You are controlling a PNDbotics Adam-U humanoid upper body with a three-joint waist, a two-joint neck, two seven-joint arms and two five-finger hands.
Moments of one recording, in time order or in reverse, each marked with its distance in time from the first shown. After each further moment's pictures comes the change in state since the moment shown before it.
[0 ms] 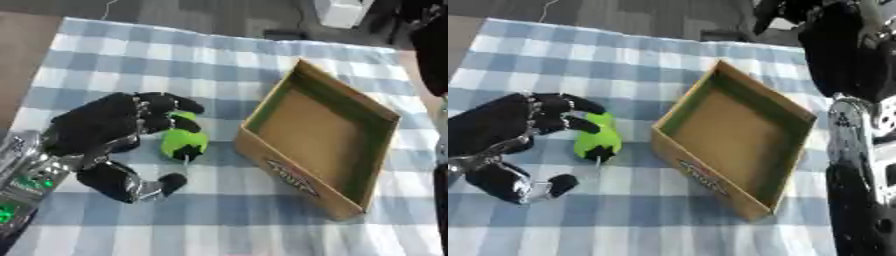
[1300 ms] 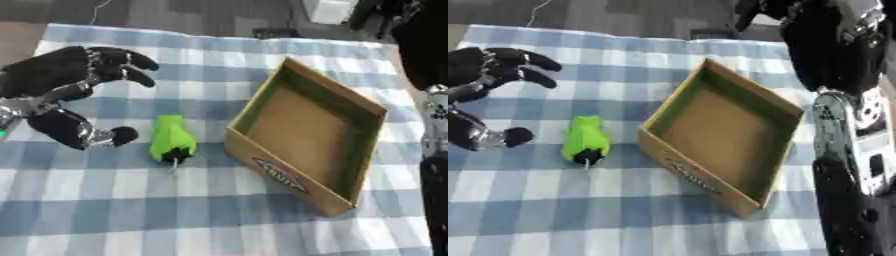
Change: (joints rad) left arm -0.178 0.096 0.048 0.253 0.178 -0.130 -0.085; right arm -0.008 0.000 0.006 0.000 0.000 0.005 0.004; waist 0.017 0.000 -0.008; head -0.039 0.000
